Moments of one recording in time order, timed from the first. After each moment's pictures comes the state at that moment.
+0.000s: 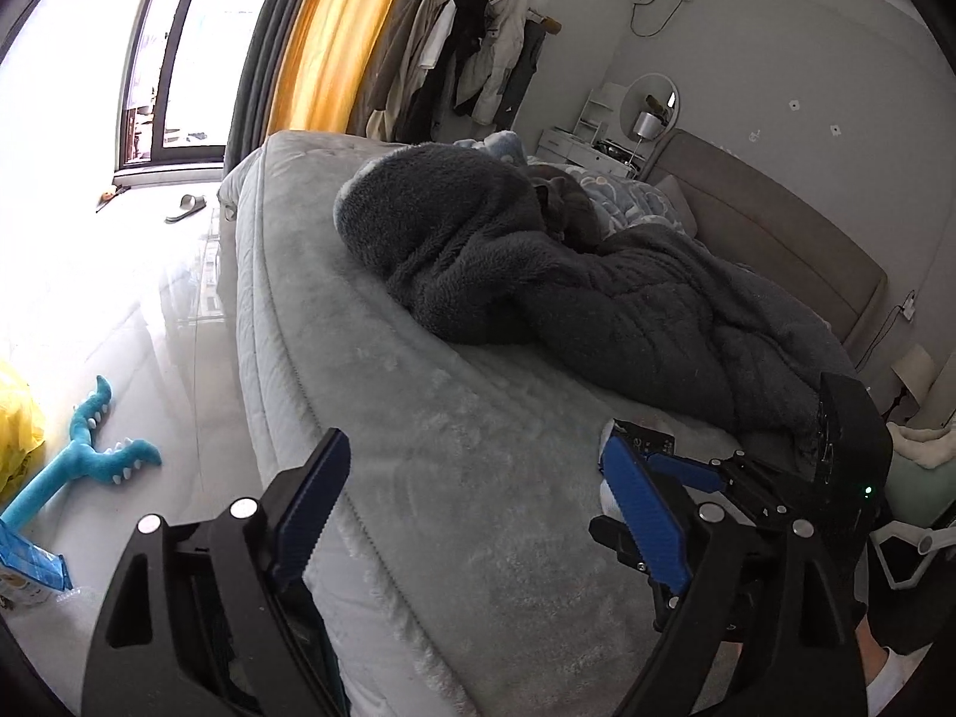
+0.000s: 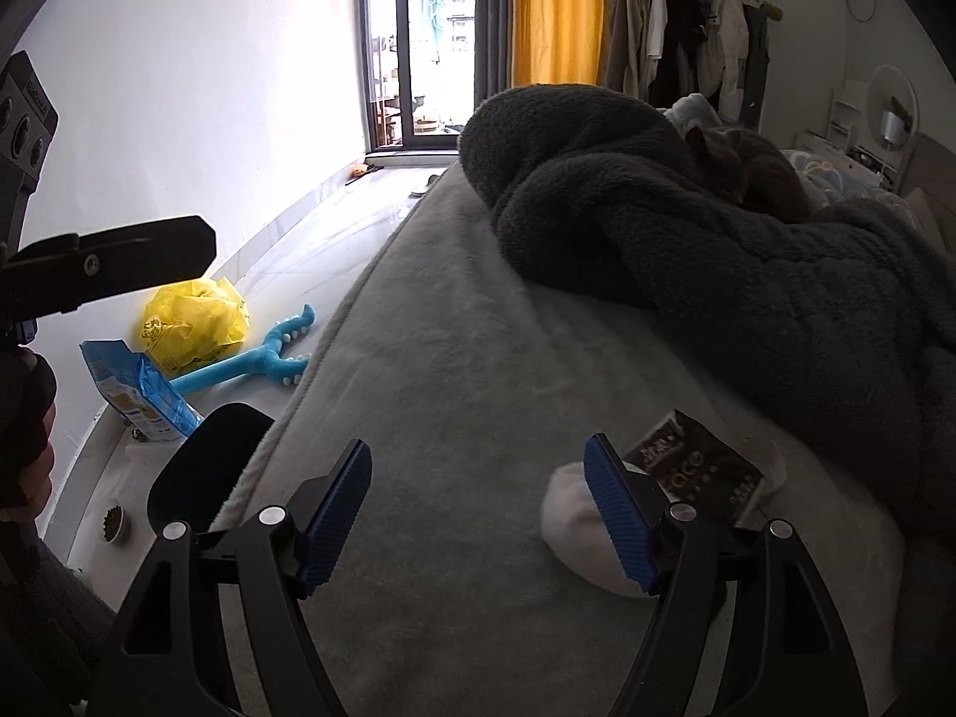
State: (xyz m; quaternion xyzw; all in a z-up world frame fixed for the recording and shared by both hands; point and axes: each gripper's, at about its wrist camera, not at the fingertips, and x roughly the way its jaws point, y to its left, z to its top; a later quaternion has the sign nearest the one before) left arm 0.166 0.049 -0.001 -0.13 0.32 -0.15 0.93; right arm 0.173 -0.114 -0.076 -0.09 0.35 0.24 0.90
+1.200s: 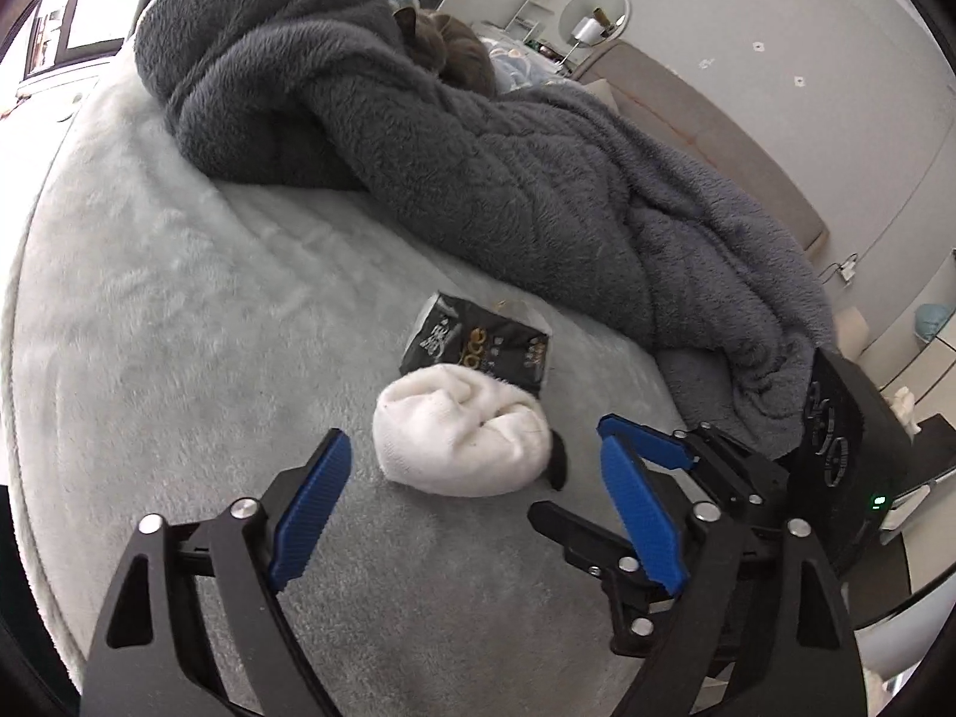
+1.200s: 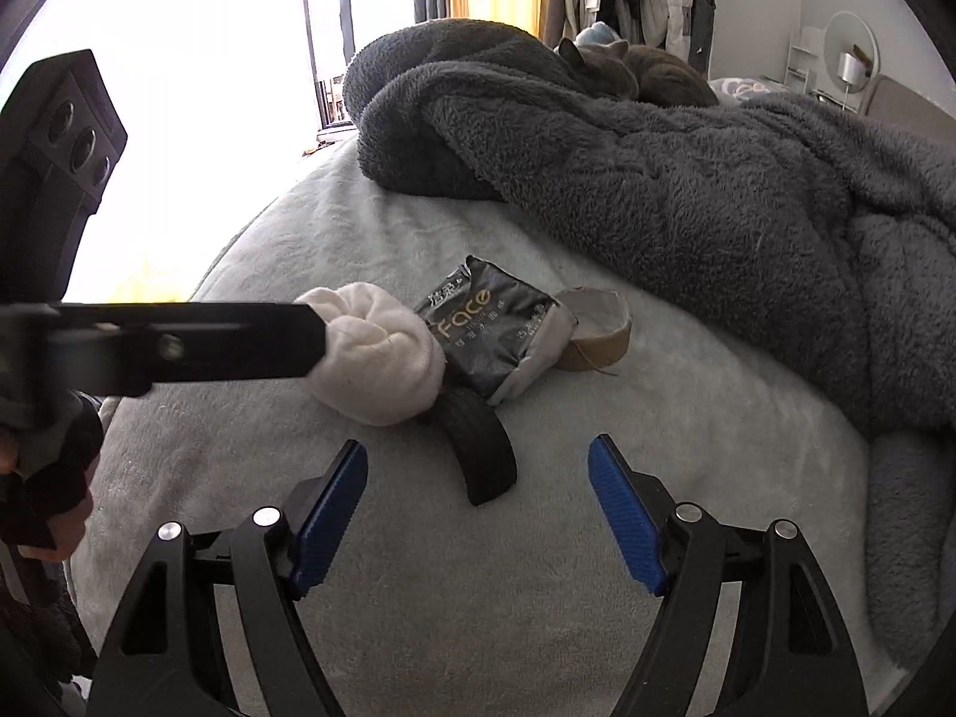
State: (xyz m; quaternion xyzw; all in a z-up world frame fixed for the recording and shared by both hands) left arm 0.212 -0.089 -0.075 -0.17 0.43 -0.26 0.85; right arm 0.174 -0.221 -0.117 -0.07 0.40 0.20 0.89
